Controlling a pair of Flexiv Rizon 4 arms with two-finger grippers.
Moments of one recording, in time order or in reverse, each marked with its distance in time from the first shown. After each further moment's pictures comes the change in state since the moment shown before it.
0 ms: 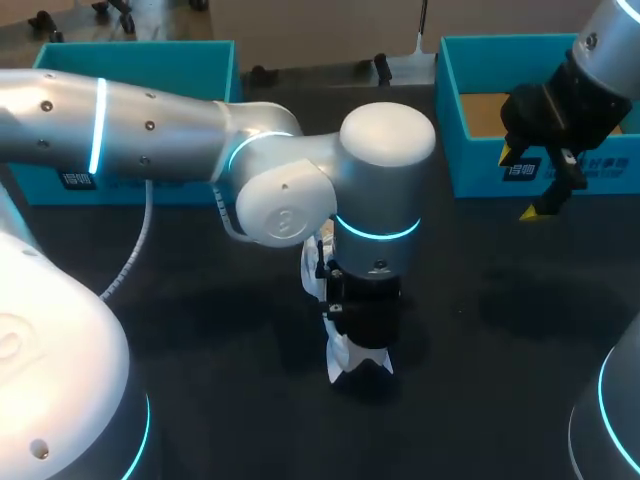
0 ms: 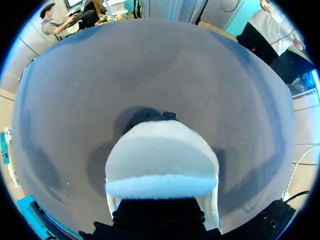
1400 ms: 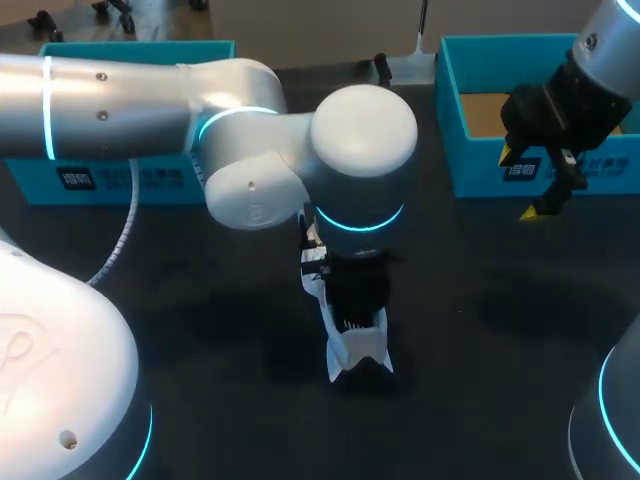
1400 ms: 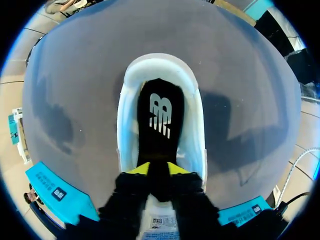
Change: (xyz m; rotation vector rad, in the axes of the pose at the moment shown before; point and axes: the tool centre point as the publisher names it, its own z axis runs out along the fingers) left arm 0.008 0.059 -0.061 -0.290 -0.090 -0.079; right arm 0.000 0.000 0.000 -0.001 0.000 0.000
